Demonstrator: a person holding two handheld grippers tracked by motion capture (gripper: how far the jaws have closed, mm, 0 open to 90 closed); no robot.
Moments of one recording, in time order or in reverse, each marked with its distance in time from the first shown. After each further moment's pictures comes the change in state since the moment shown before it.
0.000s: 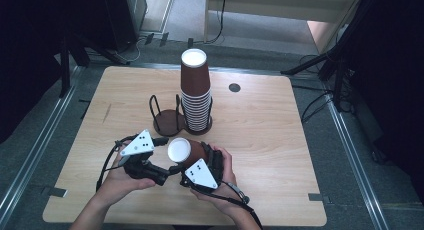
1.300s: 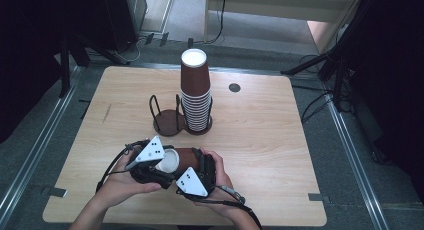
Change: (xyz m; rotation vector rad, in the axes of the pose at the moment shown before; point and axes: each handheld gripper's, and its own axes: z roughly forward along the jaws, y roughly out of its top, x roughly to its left) left arm -0.013 0.001 0.008 0.164 0.043 0.085; right arm 0.018 -0.003 0.001 0.000 0.079 -0.159
